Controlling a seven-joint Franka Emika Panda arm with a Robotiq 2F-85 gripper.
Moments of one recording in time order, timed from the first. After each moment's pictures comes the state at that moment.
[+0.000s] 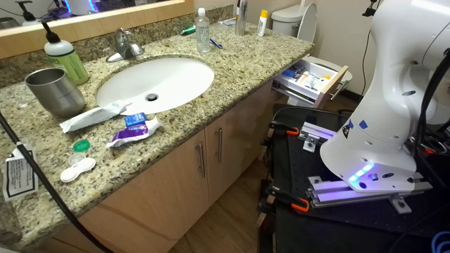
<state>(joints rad) 0.52 -0.21 -0.60 -2.18 -2.53 2.57 2.63</state>
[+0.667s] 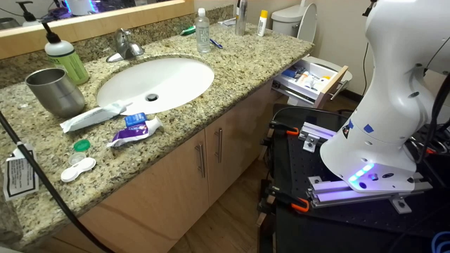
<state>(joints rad) 0.71 -0.06 -0.69 -2.19 -2.61 2.44 2.59</state>
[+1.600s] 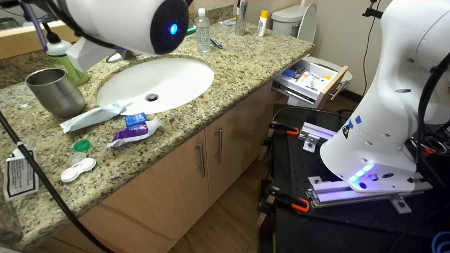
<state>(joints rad) 0.22 0.17 -0.09 -2.18 -2.60 2.23 2.60</state>
